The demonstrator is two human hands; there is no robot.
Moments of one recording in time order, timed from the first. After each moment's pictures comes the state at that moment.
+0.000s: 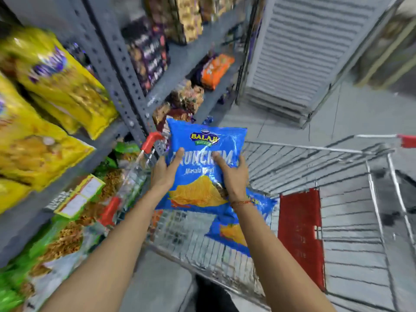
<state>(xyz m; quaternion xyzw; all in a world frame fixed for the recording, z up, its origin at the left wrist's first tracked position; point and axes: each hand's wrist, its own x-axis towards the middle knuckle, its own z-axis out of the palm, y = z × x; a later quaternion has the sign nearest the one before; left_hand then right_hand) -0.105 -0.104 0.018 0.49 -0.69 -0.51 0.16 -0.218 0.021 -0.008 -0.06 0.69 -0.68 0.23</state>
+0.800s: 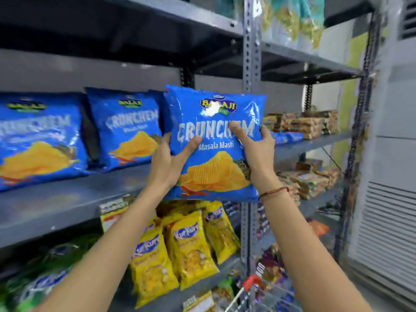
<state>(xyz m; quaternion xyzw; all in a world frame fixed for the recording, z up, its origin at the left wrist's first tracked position) 0.097 -0.153 0.428 0.31 -0.71 -0.23 0.59 -0.081 -0.104 0.438 -0.42 0.39 -0.80 0.18</state>
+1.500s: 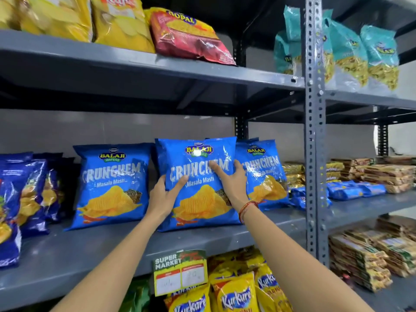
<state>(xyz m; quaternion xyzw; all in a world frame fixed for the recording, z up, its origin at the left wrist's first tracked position) 0.213 -0.238 0.456 0.44 -0.63 -0.19 0.61 0.034 -0.258 0.472 -0.55 0.36 -0.72 0.23</state>
